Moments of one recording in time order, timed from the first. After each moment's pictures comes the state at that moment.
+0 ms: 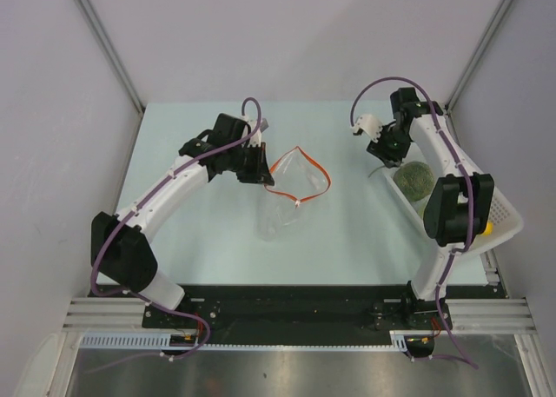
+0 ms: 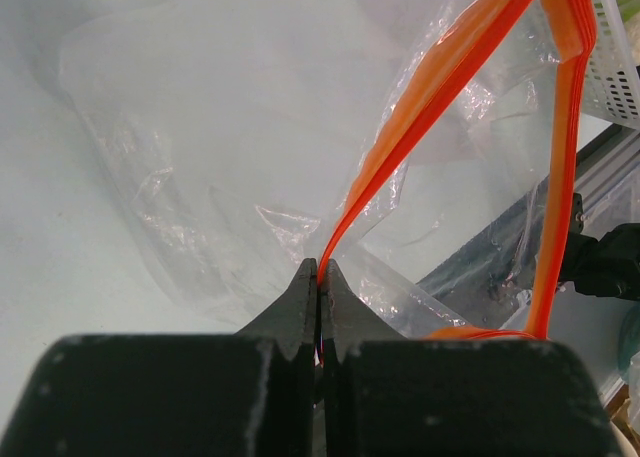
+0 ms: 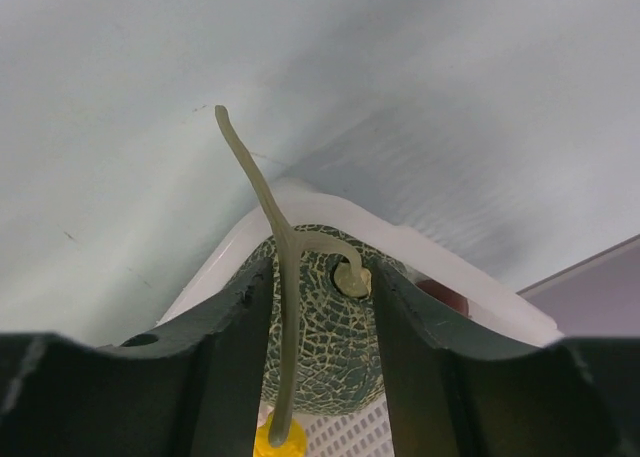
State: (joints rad) left arm -0.48 1.54 1.37 -0.70 0.40 -0.37; right arm 0.08 1.89 1.75 -1.09 -0.14 -1.04
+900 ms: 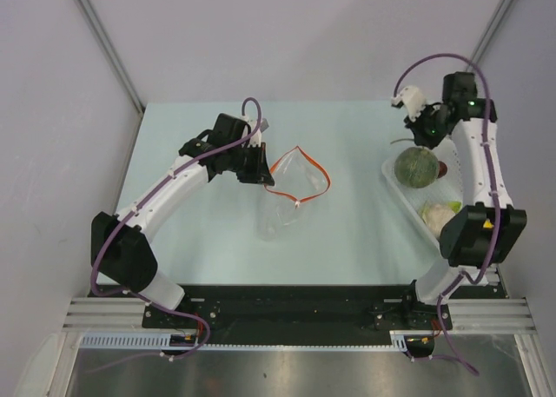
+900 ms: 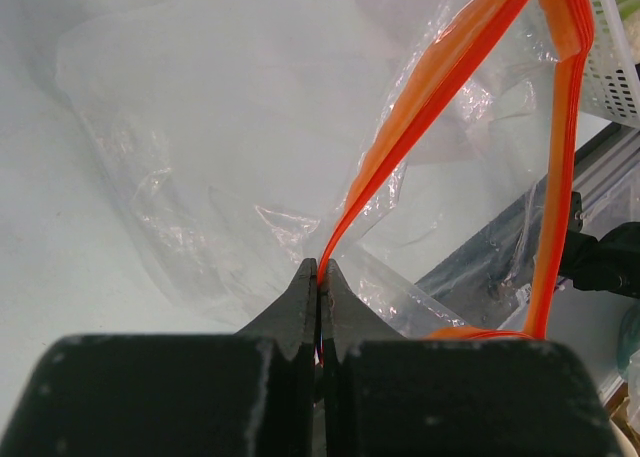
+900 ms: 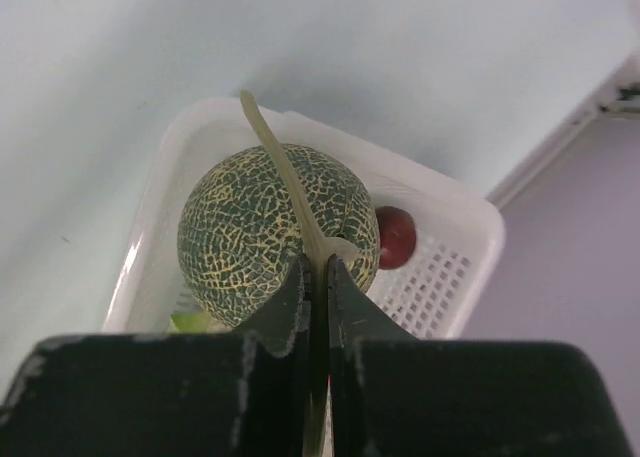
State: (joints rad) left arm -0.48 1.54 1.37 -0.70 0.40 -0.37; right arm -0.07 1.73 1.78 -1.08 -0.24 -0.97
